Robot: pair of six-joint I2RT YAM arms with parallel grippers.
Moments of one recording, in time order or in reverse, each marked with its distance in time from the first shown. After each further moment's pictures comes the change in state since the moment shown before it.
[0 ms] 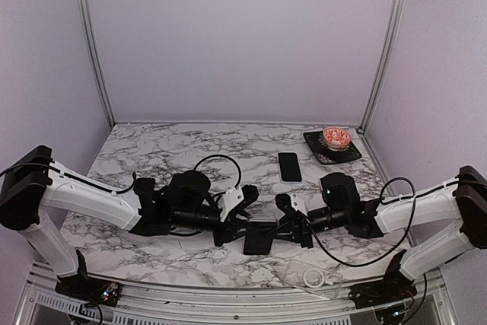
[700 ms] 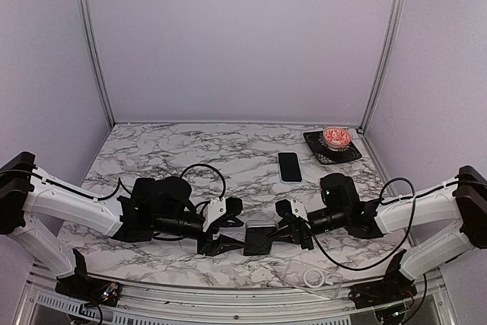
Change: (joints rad) left arm 0.006 -0.140 -0.150 0.027 0.063 0.113; right arm 0.005 0.002 0.000 -0.006 -0.022 -0.138
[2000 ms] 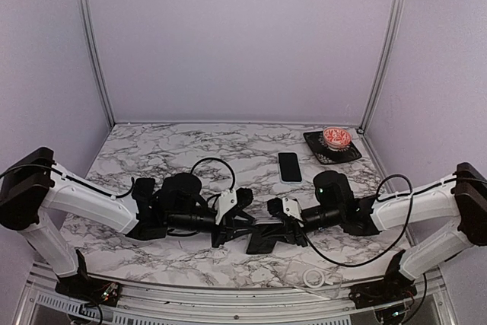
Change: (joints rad) left arm 0.006 0.131 0.074 0.146 -0.003 -0.033; right arm 0.048 0.027 0.062 -0.044 0.092 -0.038
